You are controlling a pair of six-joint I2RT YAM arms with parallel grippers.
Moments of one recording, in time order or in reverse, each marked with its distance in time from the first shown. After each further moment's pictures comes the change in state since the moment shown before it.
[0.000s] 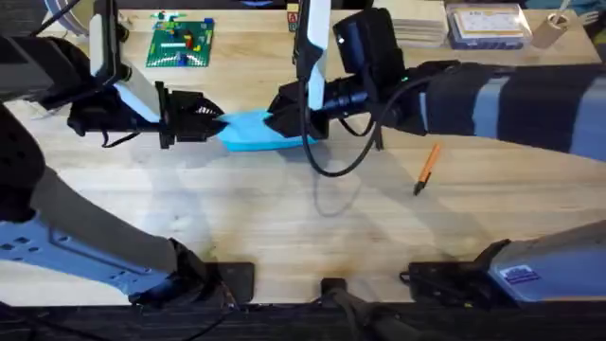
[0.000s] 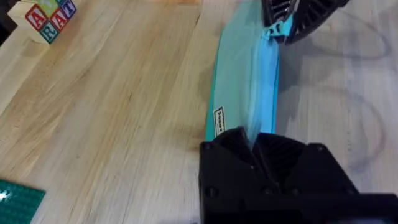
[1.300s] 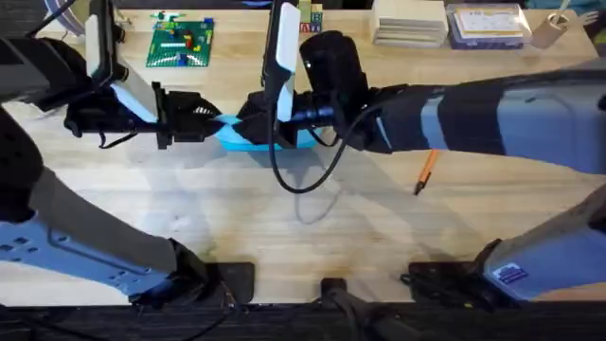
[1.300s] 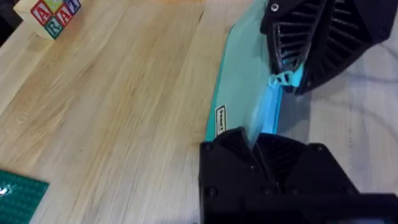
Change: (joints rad) left arm 0.013 0.000 0.000 0.001 -0.001 0.000; right arm 0.122 0.125 -0.003 0.317 0.041 0.135
